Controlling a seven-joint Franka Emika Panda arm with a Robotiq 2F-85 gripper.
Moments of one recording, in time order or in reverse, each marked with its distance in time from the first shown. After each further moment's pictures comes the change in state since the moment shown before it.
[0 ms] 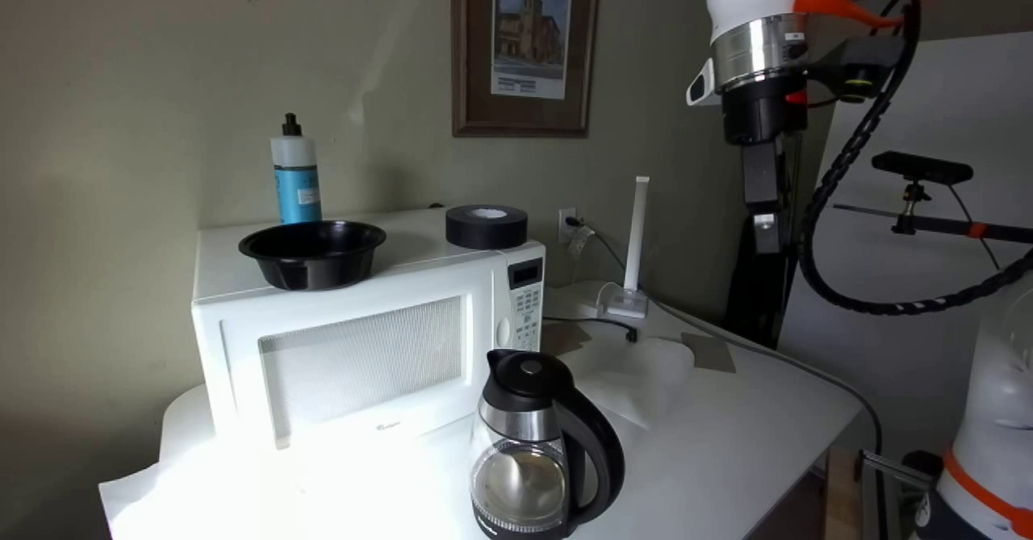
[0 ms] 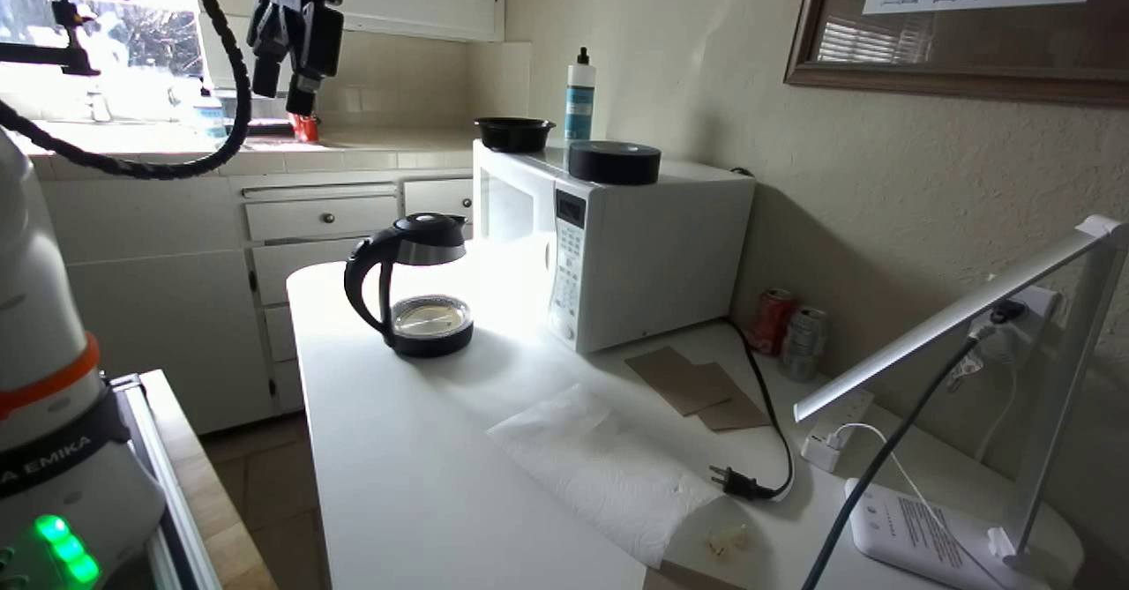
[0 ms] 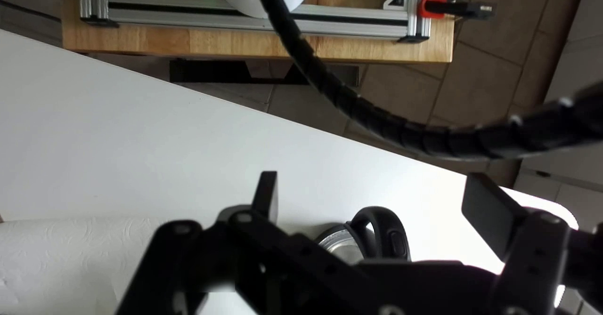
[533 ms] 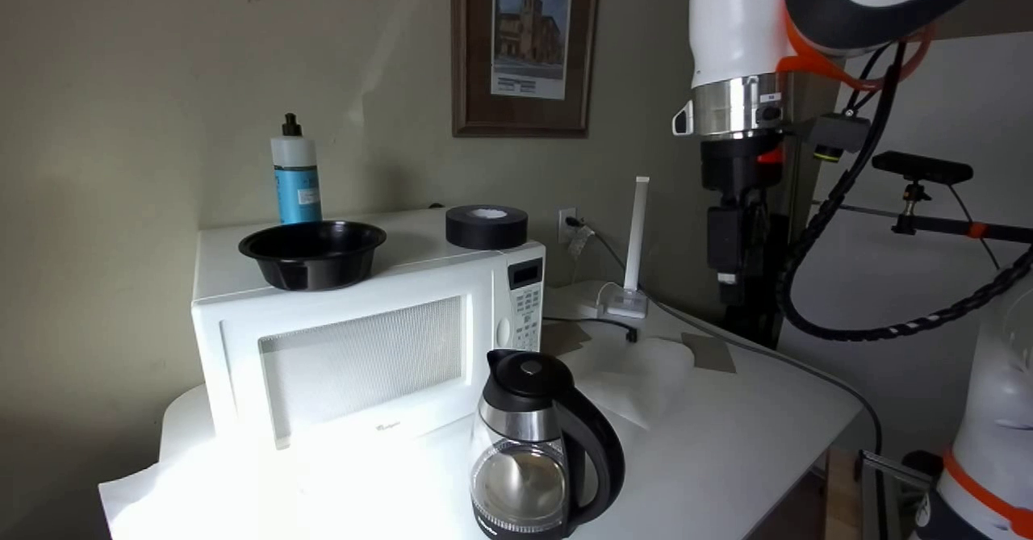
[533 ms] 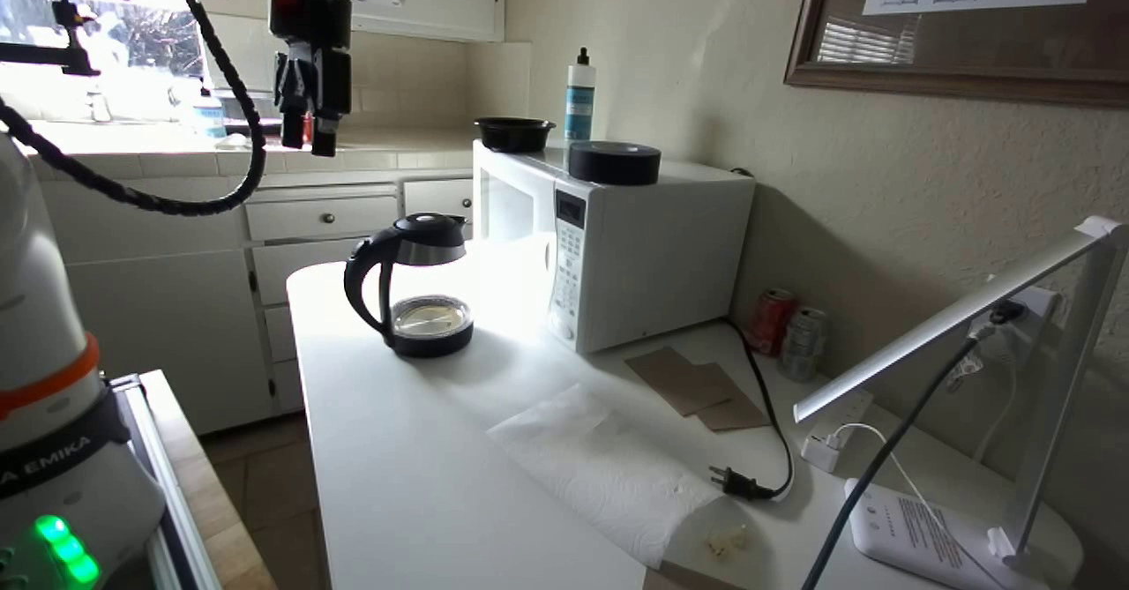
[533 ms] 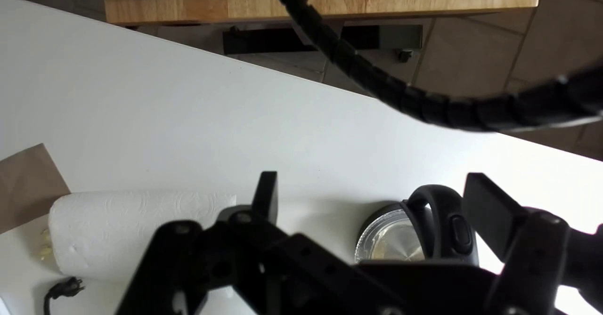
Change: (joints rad) arm -0.004 -0.003 0.114 -0.122 -0.080 0.192 0.118
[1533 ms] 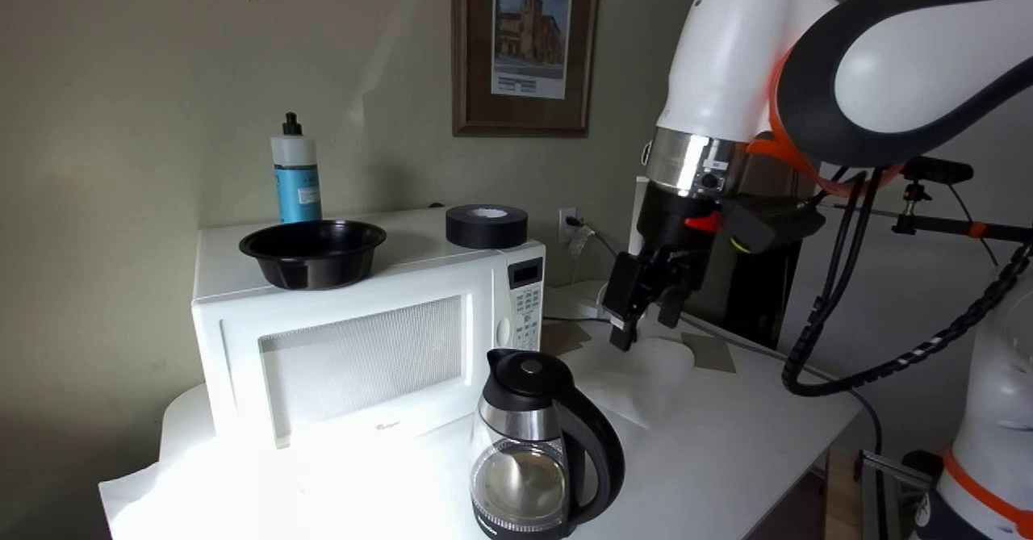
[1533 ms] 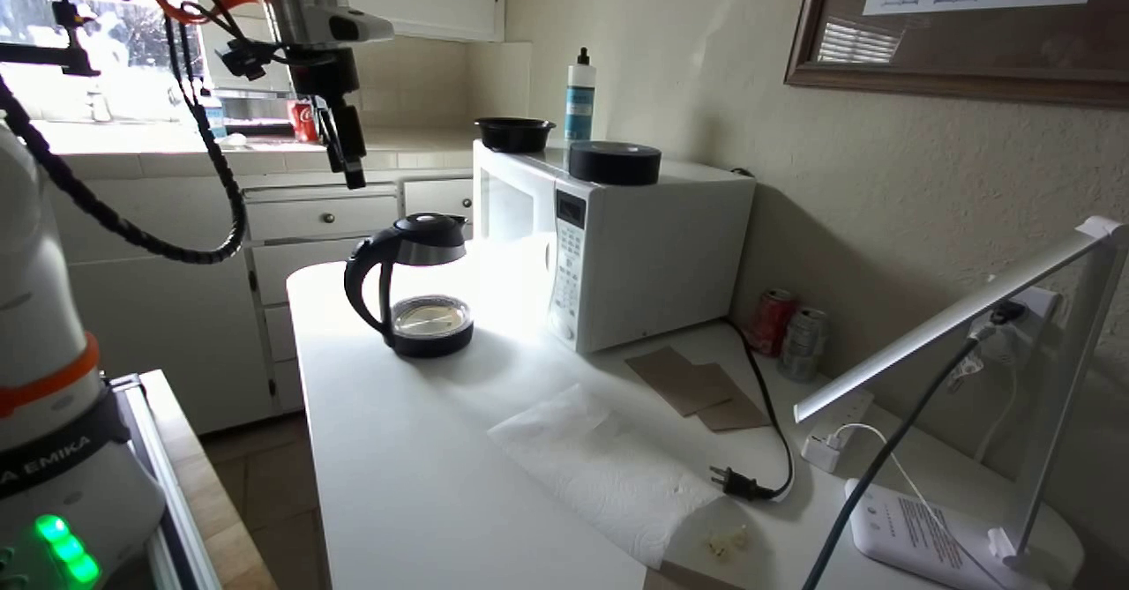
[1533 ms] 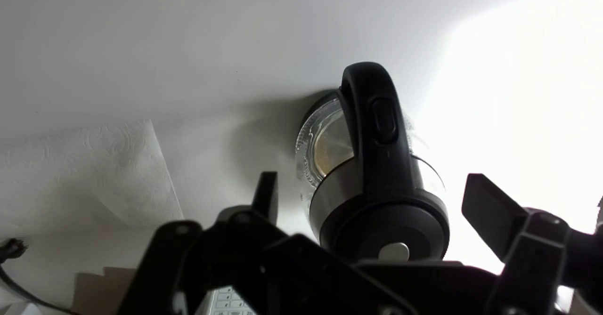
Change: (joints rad) arm 0.054 0.076 0.148 -0.144 0.124 0.535 0.286
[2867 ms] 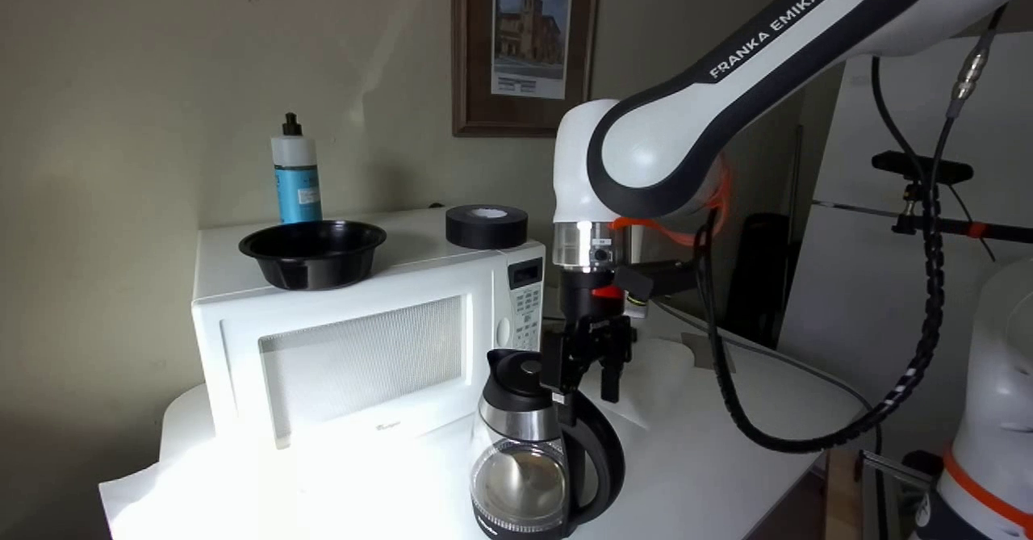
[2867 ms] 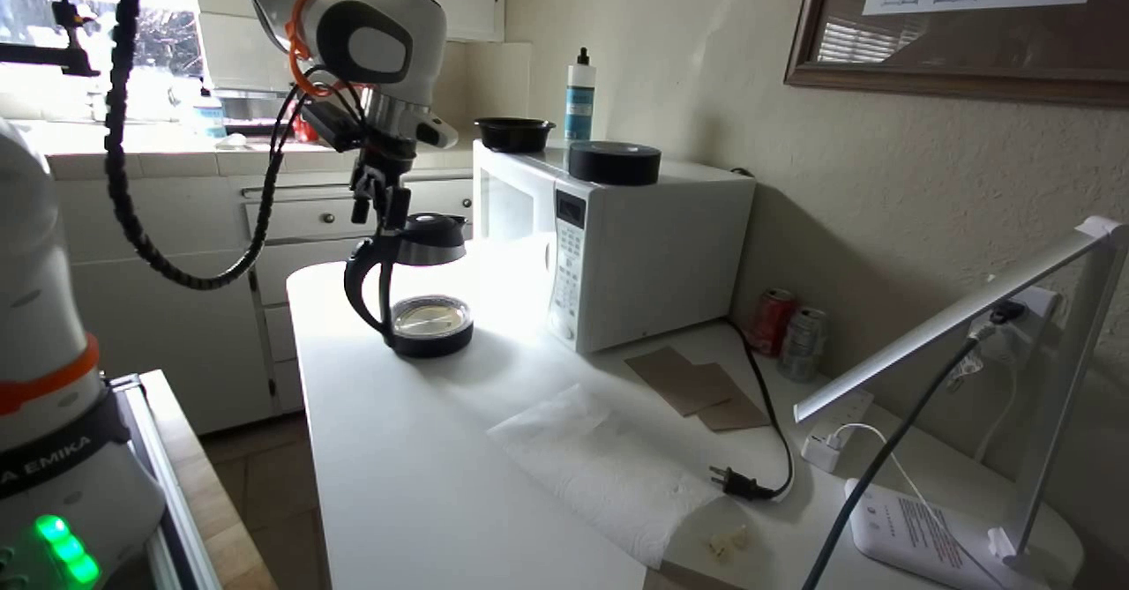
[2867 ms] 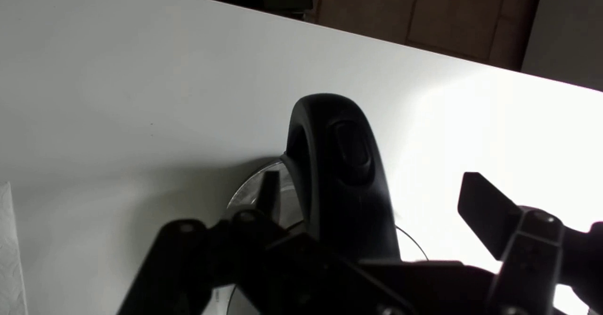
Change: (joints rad) arm 0.070 0.544 -0.163 0.212 0.131 0.037 -0.263
